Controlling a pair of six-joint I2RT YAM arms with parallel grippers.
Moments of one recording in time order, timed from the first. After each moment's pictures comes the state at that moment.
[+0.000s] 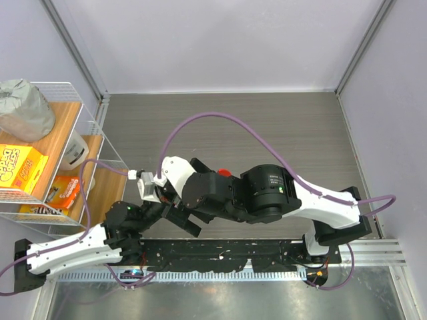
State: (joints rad) left arm -1.19 0.52 0.38 0.59 -0.15 -0.26; right arm 1.60 1.75 2.38 -1.37 0.41 0.24
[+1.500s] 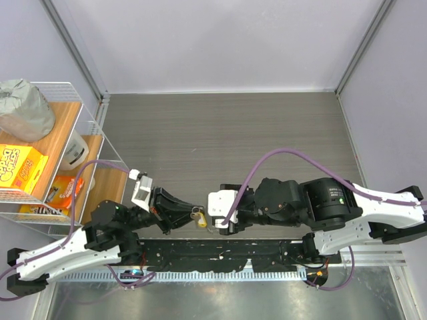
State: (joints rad) left arm -1.19 0.38 0.49 0.22 0.19 -0.48; right arm 1.62 1.18 1.62 -0.89 0.27 -0.30
